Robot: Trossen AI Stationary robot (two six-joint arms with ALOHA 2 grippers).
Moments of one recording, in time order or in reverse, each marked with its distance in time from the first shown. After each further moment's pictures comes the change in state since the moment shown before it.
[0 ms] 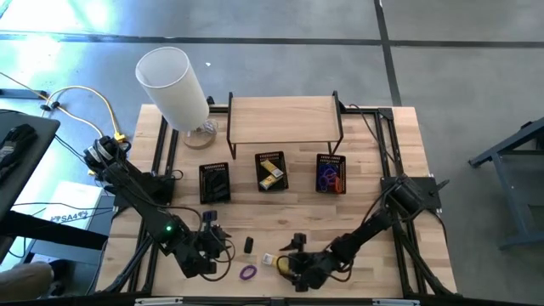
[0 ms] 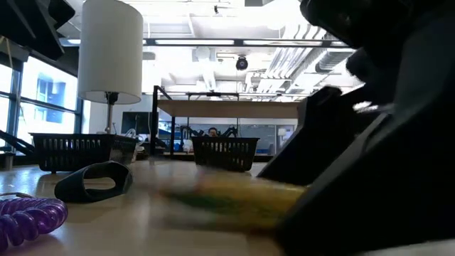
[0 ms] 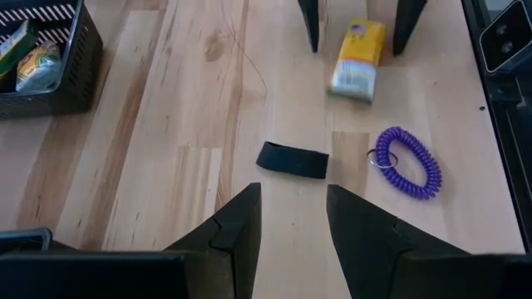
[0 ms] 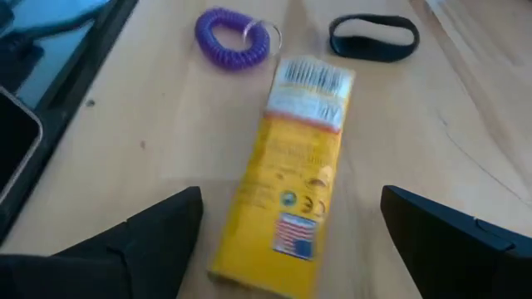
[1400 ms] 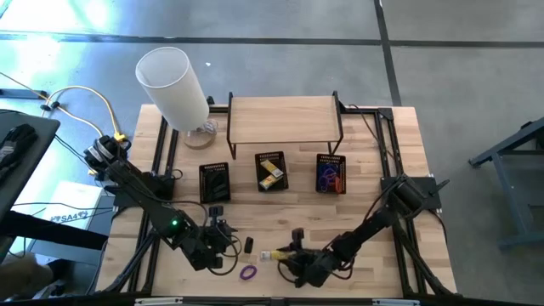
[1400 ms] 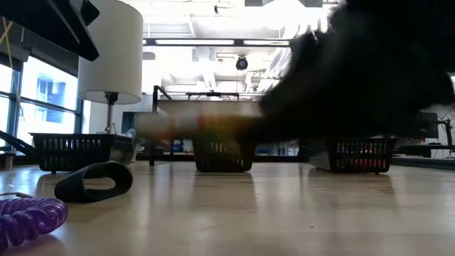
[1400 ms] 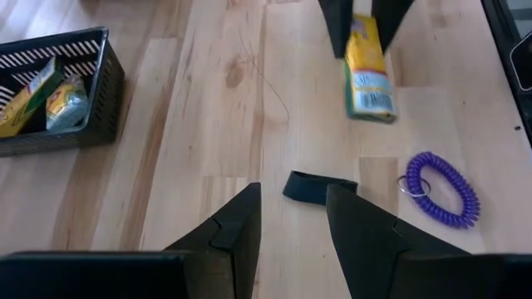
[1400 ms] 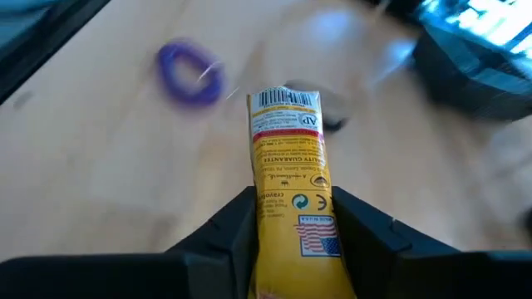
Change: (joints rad) left arm 0.070 -0.001 0.000 0.045 -0.003 0.127; right arm -0.015 -0.040 -0.004 0.021 0.148 -0.334
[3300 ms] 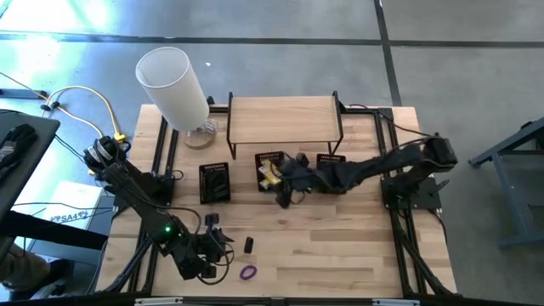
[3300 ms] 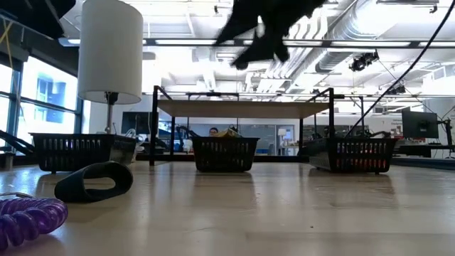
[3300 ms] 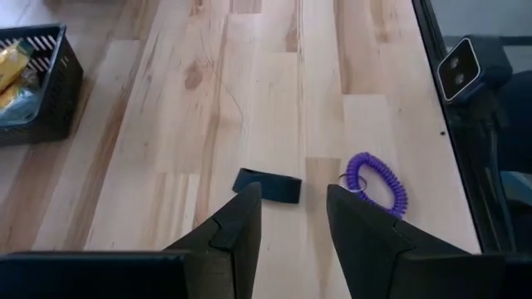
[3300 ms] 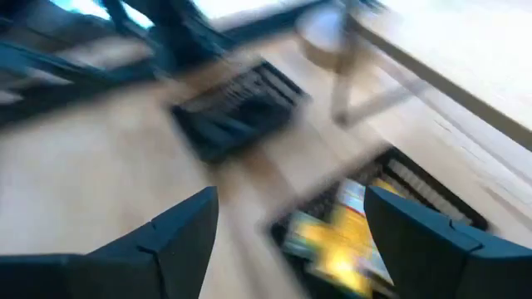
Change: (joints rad) left arm -0.082 0.000 0.001 0.045 -0.007 -0.085; right arm -0.529 -0.467 0.003 -0.406 -0.277 0.335
